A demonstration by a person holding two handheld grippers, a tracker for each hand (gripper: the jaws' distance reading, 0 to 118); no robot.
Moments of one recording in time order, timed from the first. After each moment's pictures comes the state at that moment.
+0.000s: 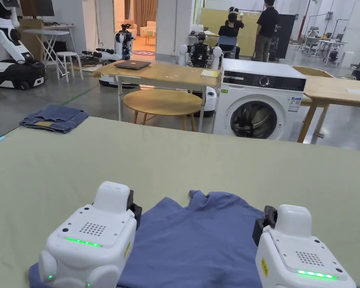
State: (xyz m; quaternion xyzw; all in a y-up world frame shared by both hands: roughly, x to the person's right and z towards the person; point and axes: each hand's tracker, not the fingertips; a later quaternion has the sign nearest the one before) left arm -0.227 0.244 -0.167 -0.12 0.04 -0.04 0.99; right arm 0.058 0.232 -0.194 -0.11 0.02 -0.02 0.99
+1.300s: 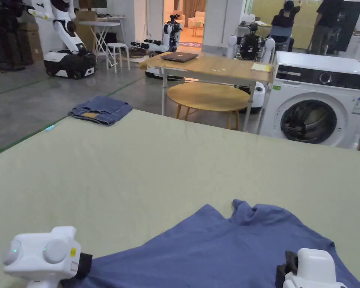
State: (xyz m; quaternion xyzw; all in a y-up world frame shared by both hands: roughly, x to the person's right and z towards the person) left arm -0.424 0.117 -0.215 -0.50 0.17 0.10 0.84; right arm 0.029 0.174 -0.250 -0.21 0.09 0.04 0.97
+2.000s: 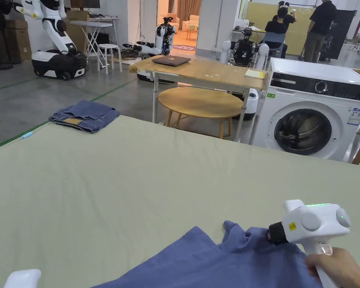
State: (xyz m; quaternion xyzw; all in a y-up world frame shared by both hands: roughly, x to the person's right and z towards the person) left arm -0.415 0.119 -0.198 -0.46 0.14 0.17 0.86; right arm 0.047 0.123 -0.597 -0.48 0.17 0.13 0.85
